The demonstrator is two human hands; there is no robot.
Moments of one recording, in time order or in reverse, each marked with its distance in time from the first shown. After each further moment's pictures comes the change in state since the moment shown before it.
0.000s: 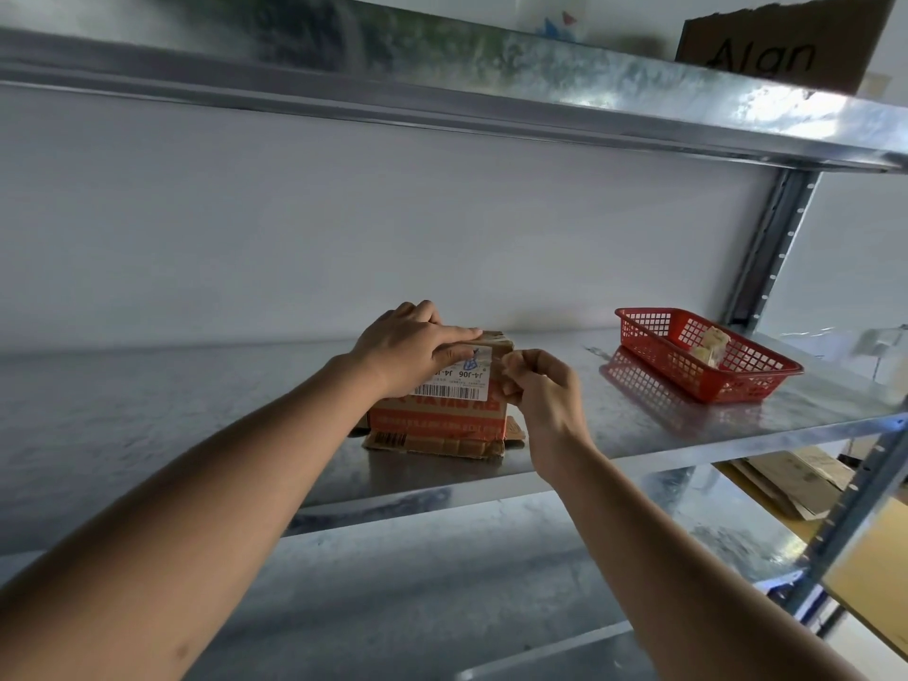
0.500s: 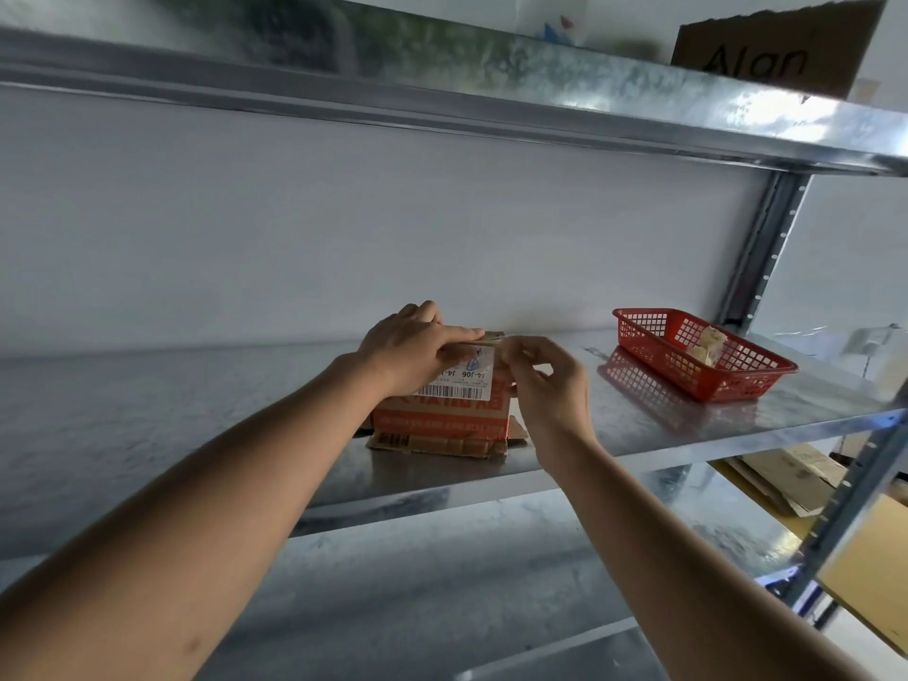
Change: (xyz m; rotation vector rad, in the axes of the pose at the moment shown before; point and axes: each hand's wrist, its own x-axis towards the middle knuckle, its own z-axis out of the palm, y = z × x) left_hand -0.001 0.005 -0.002 -0.048 -0.026 -0.033; right_hand -0.005 -0.004 0.004 -0.304 0.107 -0.286
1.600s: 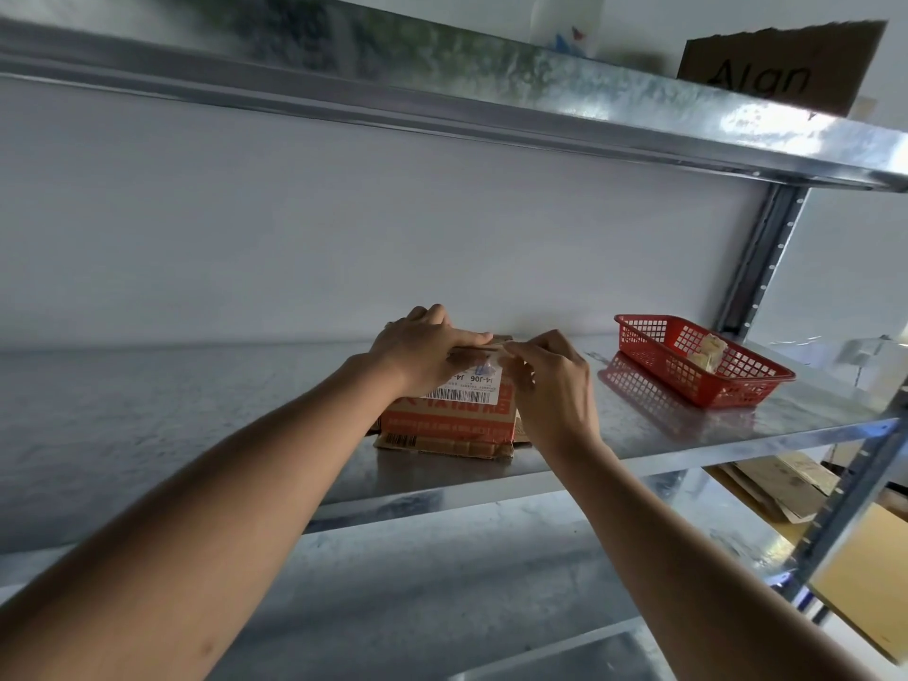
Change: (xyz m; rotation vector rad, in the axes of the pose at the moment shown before) left_hand -0.003 0.001 -0.001 0.000 -0.027 -0.009; right_hand 0.007 0.003 -0.003 -0.645 -0.004 -0.549
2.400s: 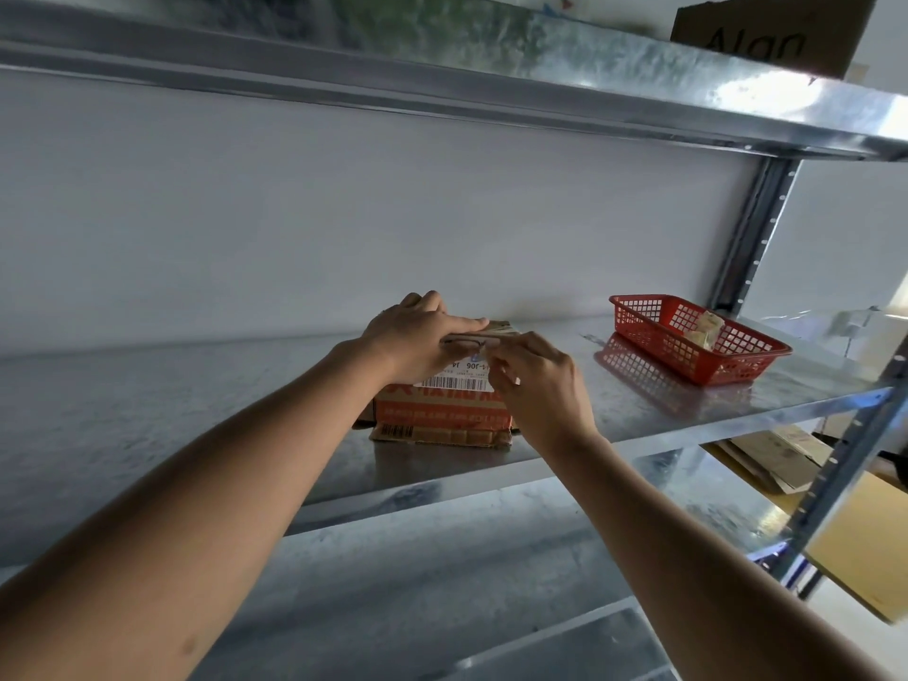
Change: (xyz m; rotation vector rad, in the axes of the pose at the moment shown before) left_hand 0.002 -0.007 -0.004 -0.022 -0.023 0.058; right_hand -0.011 -0.007 0.003 -0.052 -0.049 -0.172
